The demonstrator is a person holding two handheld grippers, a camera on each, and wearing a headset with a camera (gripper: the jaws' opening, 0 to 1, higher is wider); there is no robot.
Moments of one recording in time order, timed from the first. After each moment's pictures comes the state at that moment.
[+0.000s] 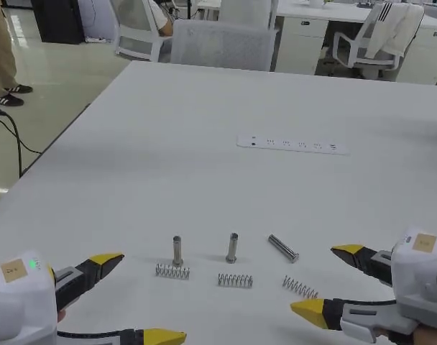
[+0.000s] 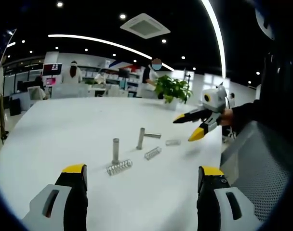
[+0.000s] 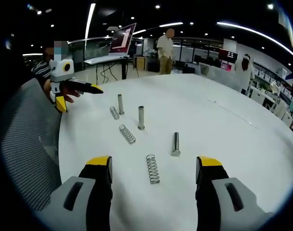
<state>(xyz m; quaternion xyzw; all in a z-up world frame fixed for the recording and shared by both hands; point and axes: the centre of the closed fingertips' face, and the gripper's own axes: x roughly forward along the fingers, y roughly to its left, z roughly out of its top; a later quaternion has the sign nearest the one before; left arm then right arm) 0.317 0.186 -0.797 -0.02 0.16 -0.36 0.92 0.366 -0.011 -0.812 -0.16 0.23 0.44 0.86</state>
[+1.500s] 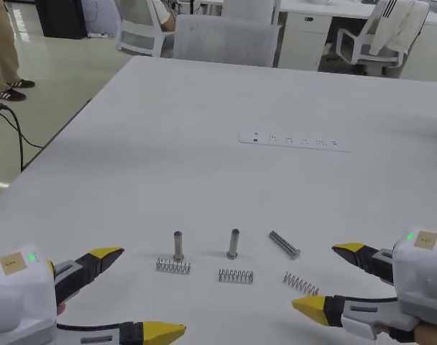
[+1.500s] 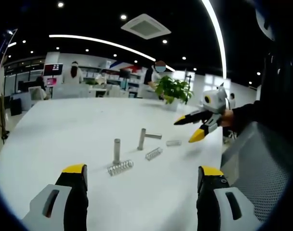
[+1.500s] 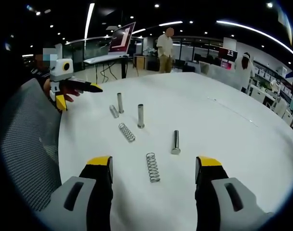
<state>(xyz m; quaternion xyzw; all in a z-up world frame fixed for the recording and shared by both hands) 0.317 0.187 -0.796 -0.02 0.15 -0.36 0.92 0.367 -0.012 -0.816 -0.16 0.23 0.44 0.85</state>
